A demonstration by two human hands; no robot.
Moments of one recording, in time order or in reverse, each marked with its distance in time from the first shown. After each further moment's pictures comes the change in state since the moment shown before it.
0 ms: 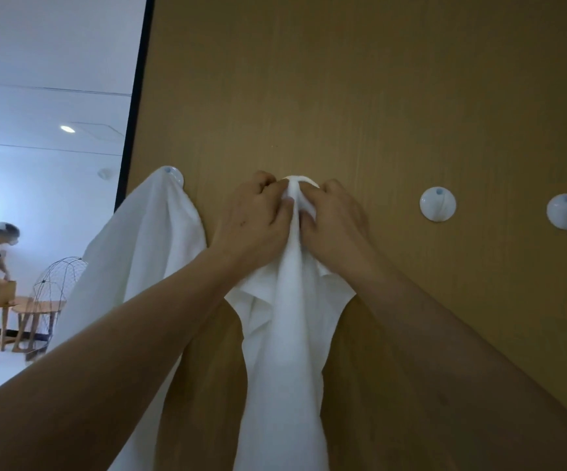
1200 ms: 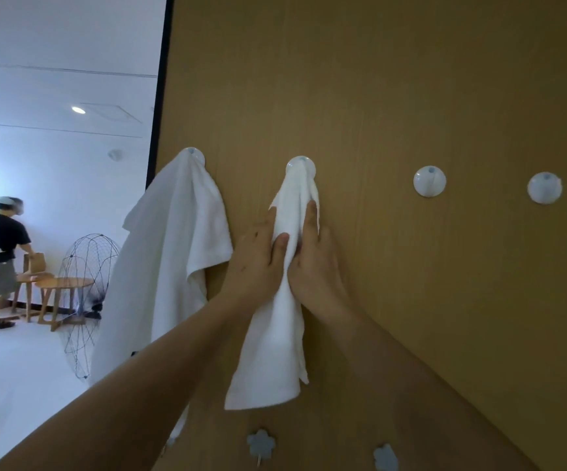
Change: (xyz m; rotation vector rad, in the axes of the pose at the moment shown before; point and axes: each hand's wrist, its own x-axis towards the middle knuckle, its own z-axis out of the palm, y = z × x) left_hand -0.107 0.016 -0.003 -0.228 -0.208 -0.354; right_hand -0.098 -0.052 0.027 0.270 -0.131 0.275
